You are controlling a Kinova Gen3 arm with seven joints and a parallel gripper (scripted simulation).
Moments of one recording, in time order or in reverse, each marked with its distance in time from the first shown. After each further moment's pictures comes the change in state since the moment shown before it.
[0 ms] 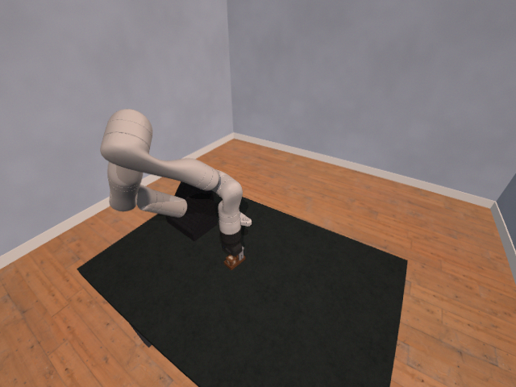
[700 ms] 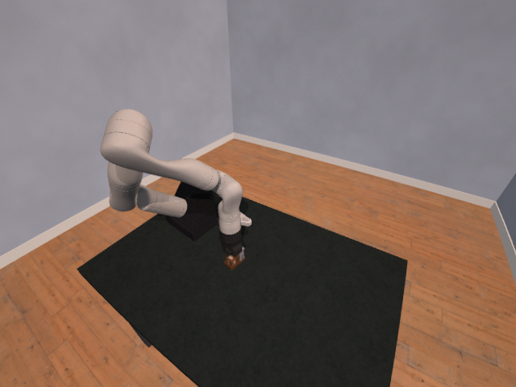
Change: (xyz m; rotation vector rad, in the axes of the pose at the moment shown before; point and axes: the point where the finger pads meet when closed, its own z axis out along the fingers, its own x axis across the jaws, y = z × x) arm 0.000 0.000 0.000 0.000 0.000 0.000
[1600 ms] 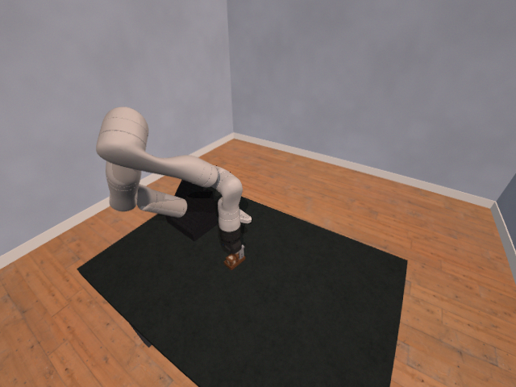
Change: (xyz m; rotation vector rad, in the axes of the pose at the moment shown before) arm -0.002 0.001 -0.013 -0.006 -0.007 -0.002
